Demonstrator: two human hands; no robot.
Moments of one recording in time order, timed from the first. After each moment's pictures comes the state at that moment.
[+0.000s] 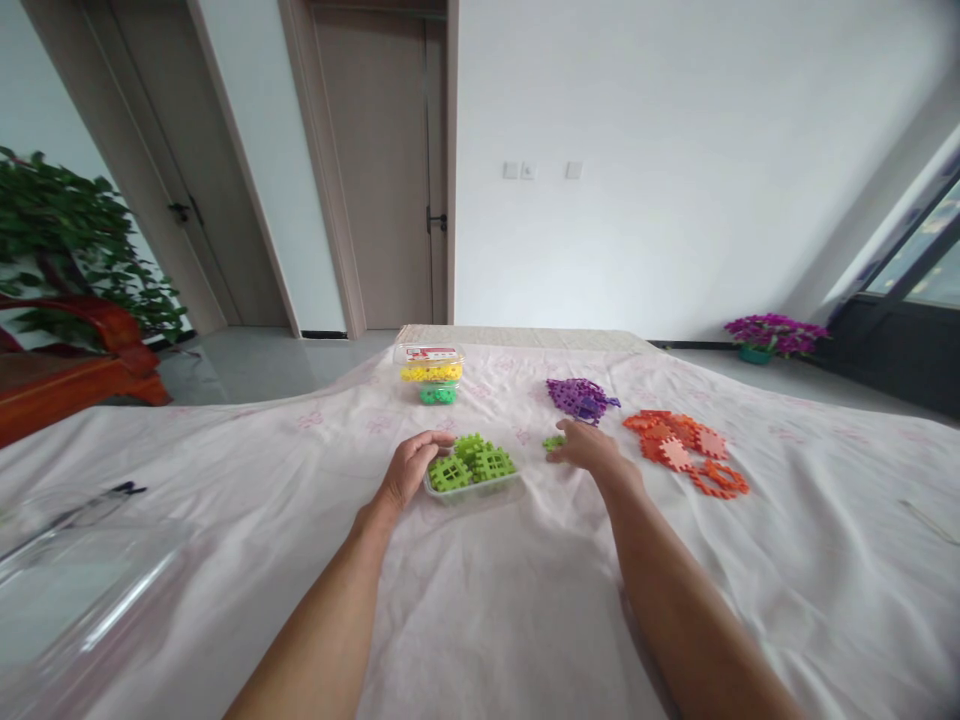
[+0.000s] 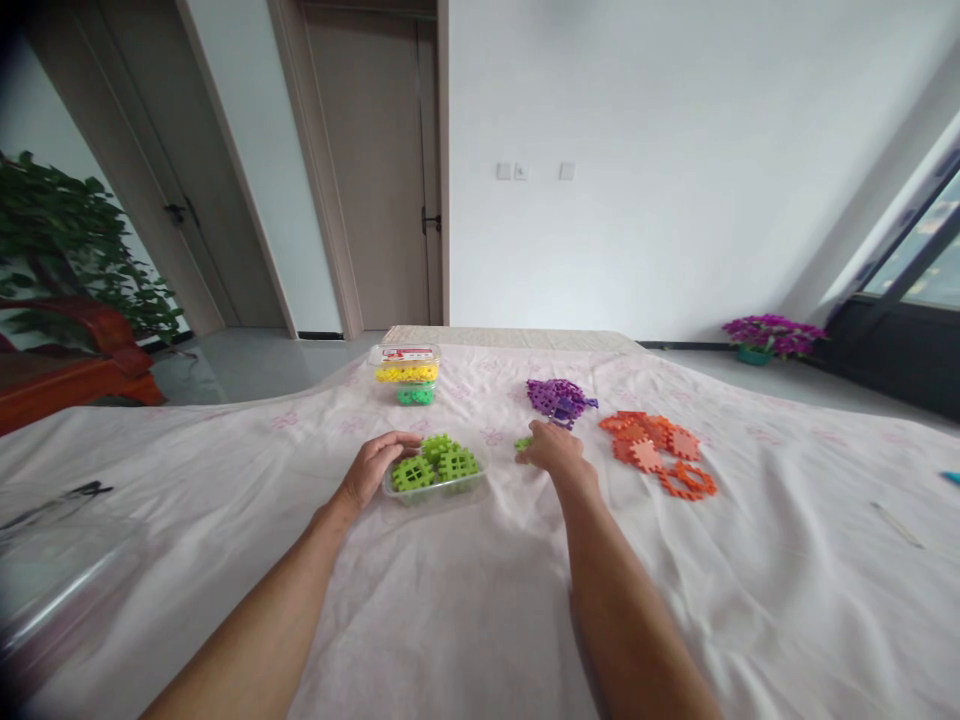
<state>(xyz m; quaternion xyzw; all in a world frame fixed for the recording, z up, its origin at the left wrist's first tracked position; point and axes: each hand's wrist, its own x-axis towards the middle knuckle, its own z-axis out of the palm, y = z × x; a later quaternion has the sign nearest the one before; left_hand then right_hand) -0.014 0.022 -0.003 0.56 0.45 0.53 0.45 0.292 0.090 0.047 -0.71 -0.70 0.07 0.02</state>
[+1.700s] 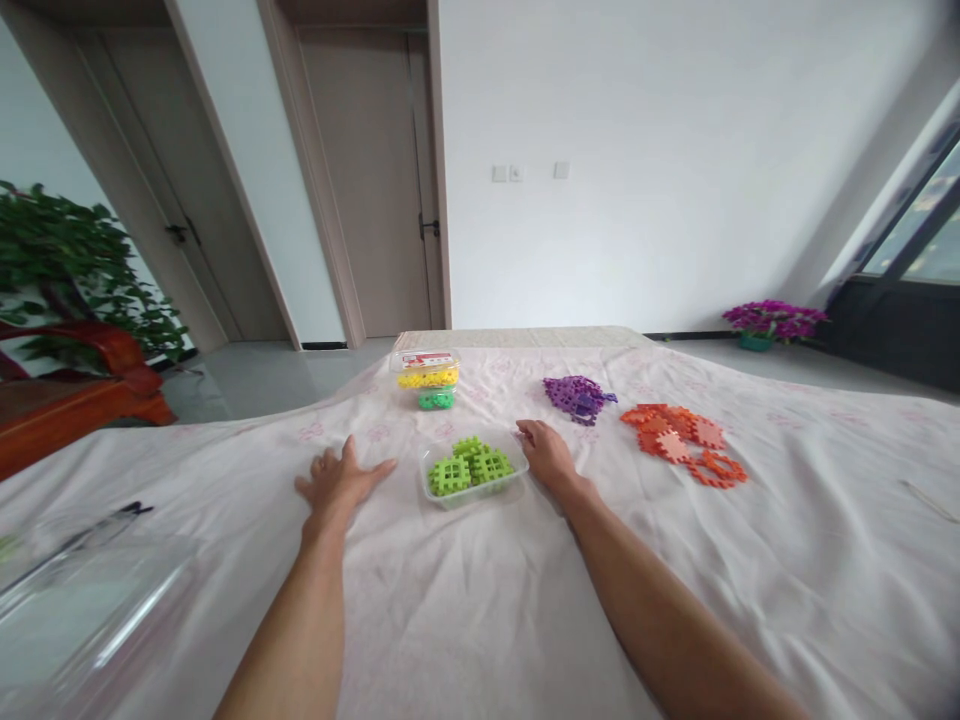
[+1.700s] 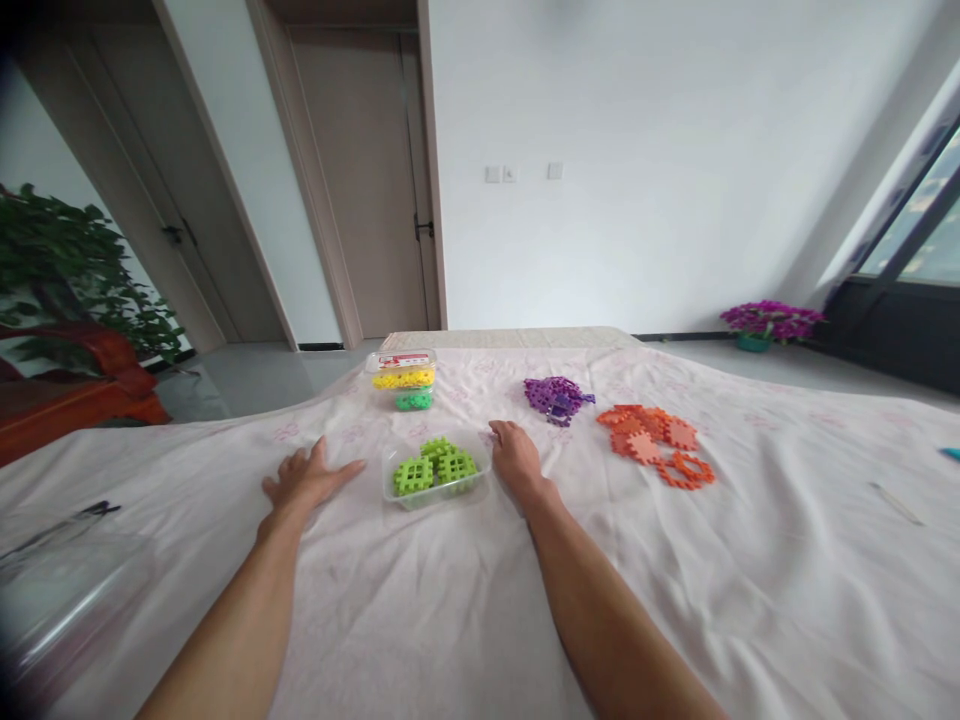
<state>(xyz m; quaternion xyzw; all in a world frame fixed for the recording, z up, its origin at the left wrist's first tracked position) -0.103 0.020 -0.012 0.46 0.88 0.14 0.05 0.253 0.088 -0.008 -0.58 -0.76 0.09 0.29</state>
